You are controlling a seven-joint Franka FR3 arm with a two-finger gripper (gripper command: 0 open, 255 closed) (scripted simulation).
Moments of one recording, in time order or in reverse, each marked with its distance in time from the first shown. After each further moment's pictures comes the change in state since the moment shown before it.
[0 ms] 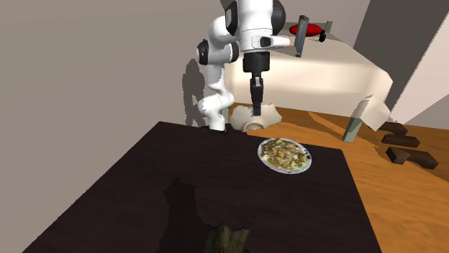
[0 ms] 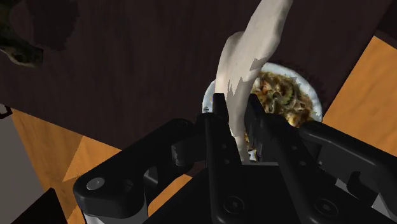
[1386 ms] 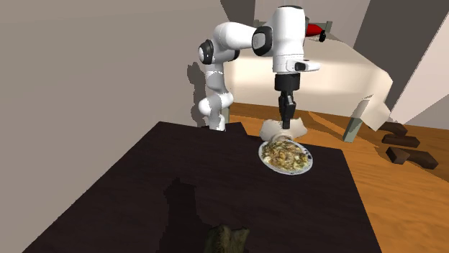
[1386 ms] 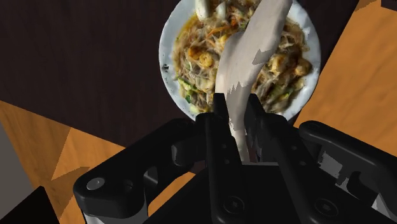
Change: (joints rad) arm 0.104 -0.036 0.107 -0.221 -0.071 0.175 0.222
